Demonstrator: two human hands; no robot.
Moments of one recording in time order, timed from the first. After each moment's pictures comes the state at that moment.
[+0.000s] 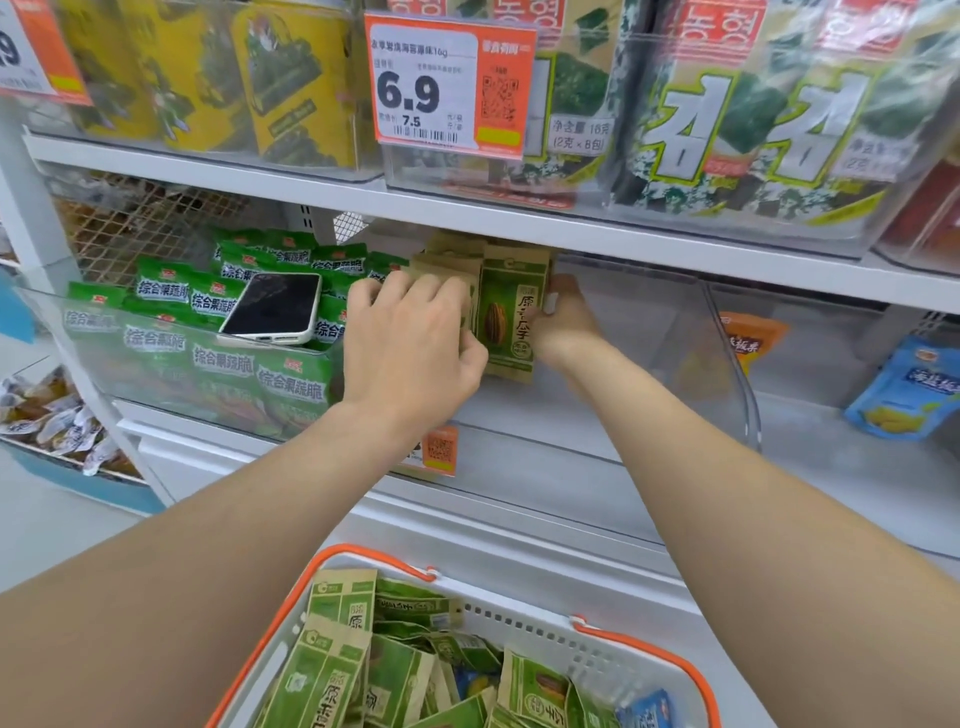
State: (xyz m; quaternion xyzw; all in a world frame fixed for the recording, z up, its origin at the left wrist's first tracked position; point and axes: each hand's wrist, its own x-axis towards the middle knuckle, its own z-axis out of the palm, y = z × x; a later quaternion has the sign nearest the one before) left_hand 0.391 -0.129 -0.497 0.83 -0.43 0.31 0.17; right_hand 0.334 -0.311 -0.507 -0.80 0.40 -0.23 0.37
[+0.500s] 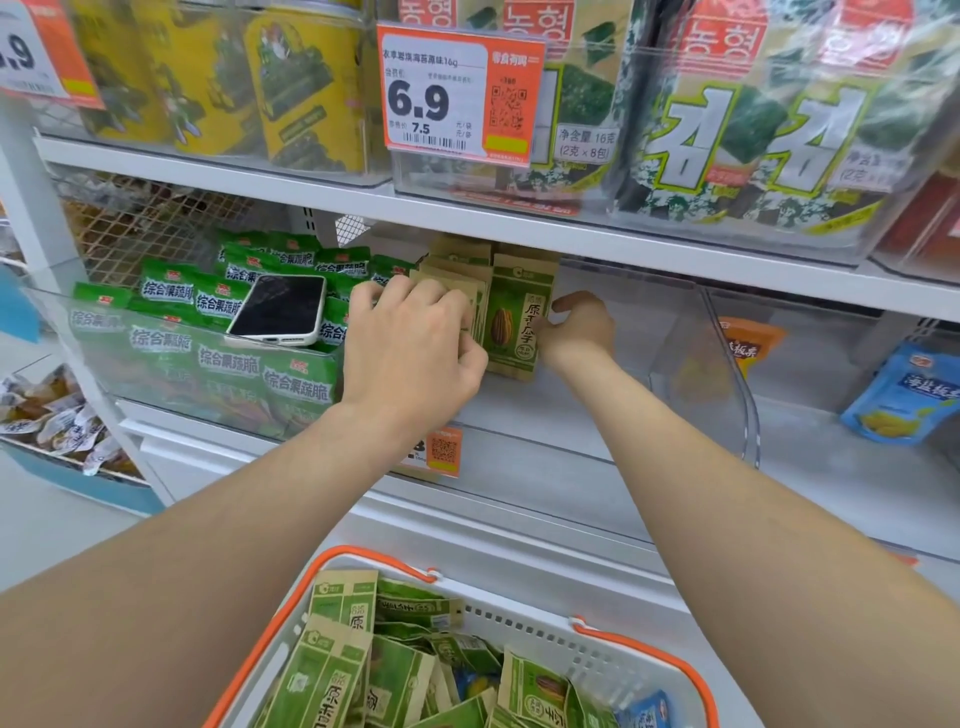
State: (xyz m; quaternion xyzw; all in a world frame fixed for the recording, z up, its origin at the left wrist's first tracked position) left_hand 0.392 -0.122 -0.494 0.82 -0.45 0.31 0.18; right_hand 0.332 -0.322 -0.516 -0.76 0.45 -0.30 0.36
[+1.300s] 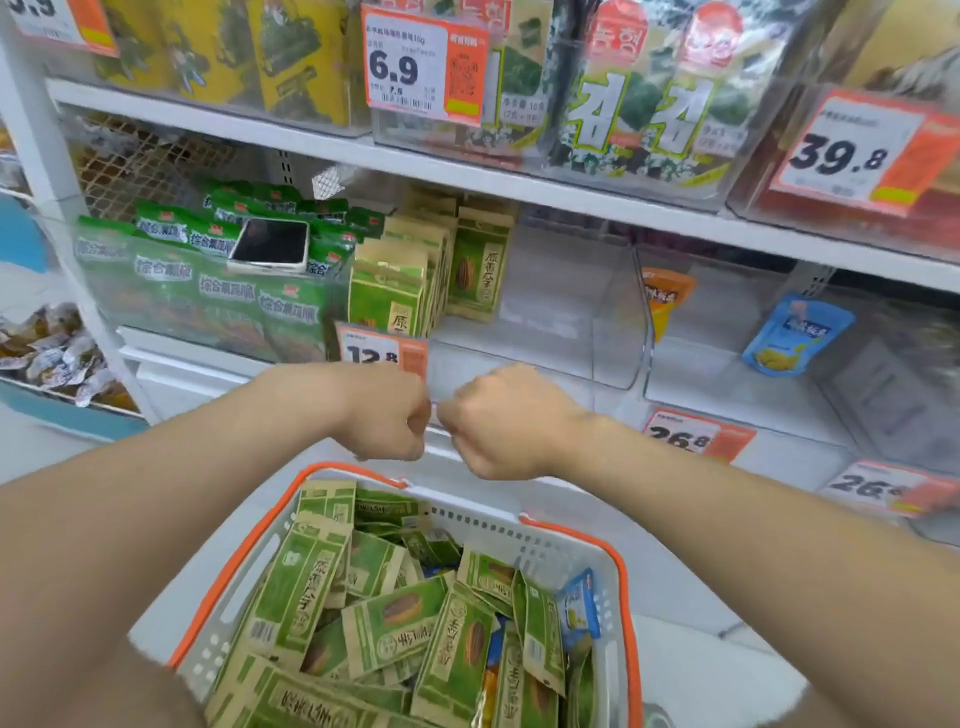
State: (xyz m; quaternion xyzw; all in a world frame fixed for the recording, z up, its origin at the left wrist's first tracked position) left_hand 0.323 -0.044 -0.486 0.78 -0.58 -0.20 -0.09; right_hand 0.187 -0.175 -0.512 -0.99 -0.09 -0.08 -0.12
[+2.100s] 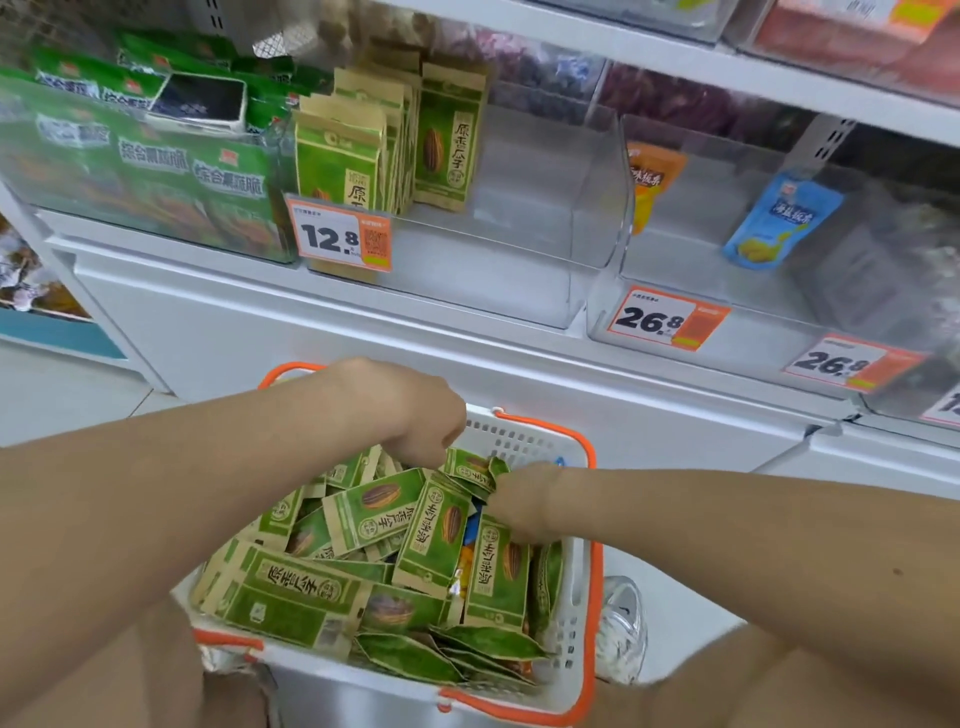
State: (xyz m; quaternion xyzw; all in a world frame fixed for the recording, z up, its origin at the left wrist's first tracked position) left_hand 0.229 -0.055 -0.563 0.70 -0.63 -0.24 -0.25; right_hand 0.081 -0.149 -0.676 -0.90 -0.01 0.42 -0.13
